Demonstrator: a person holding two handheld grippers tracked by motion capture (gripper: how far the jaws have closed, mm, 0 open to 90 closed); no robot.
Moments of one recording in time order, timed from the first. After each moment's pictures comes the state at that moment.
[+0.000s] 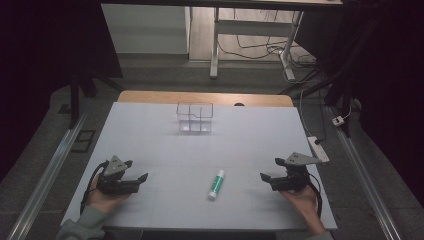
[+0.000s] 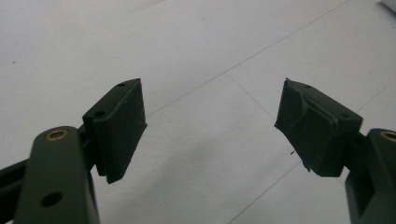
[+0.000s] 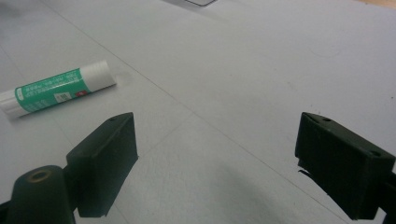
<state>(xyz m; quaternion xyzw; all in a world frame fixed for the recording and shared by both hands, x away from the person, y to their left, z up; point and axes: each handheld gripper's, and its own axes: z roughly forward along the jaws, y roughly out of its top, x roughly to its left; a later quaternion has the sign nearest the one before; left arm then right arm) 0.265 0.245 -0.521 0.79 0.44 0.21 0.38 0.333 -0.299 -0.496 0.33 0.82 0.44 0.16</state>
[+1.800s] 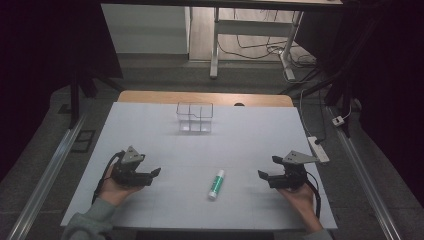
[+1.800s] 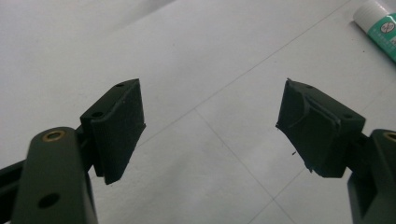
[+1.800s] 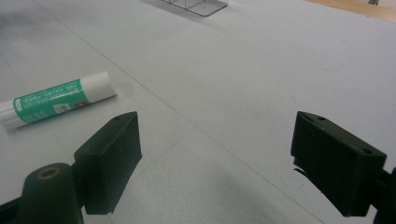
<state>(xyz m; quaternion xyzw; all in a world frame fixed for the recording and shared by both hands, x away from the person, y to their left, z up) 0.288 0.205 -0.495 0.81 0.42 0.18 0.36 0.338 -0.293 -0.496 0.32 0.82 0.45 0.17</state>
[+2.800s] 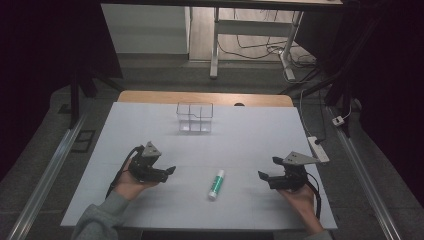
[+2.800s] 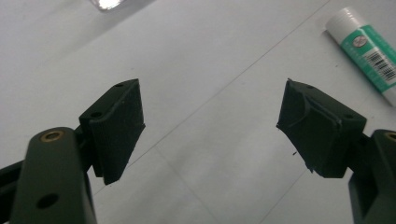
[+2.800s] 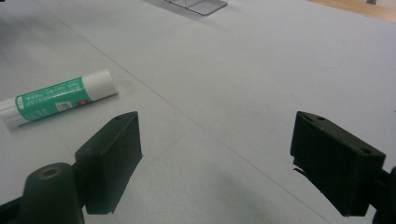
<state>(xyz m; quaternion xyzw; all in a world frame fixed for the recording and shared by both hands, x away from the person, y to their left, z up) 0.308 0.162 -0.486 0.84 0.40 0.15 0.34 0.335 -0.292 -0.496 0.32 0.81 0.45 0.17</state>
